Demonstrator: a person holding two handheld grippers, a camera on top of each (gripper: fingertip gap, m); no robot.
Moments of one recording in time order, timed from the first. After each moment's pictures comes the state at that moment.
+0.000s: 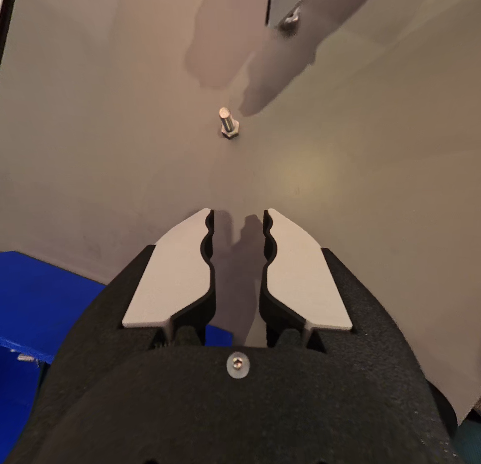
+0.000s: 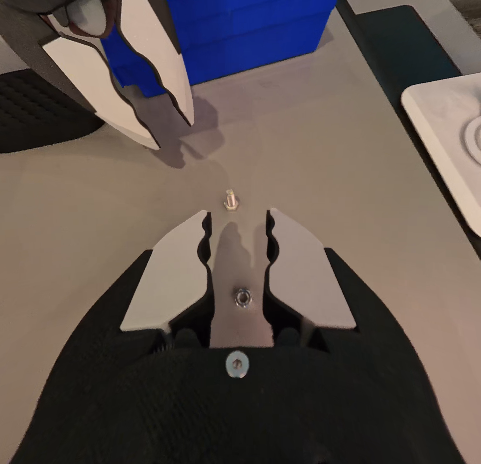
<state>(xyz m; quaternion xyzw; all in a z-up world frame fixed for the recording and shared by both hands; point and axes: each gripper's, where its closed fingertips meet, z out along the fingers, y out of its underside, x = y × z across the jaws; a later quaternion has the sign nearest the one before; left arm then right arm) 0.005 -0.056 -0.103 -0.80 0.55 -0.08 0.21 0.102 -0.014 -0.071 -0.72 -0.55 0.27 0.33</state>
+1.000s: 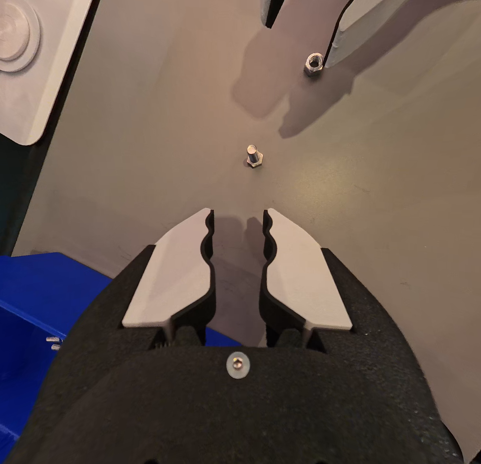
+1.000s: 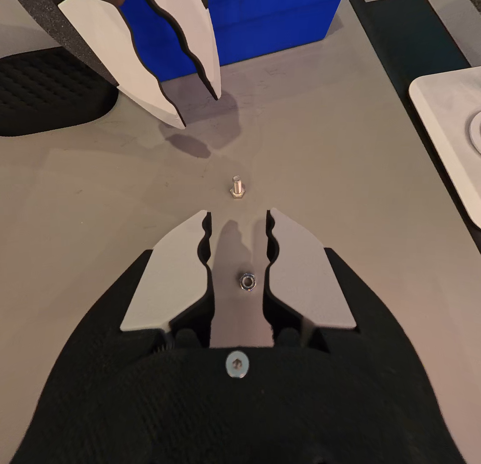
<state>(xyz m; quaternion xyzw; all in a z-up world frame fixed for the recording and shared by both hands) 0.019 -0.035 -0.083 -0.81 0.53 -0.06 0.25 0.114 -0.024 -0.070 -0.72 -0.56 0.26 0.32</state>
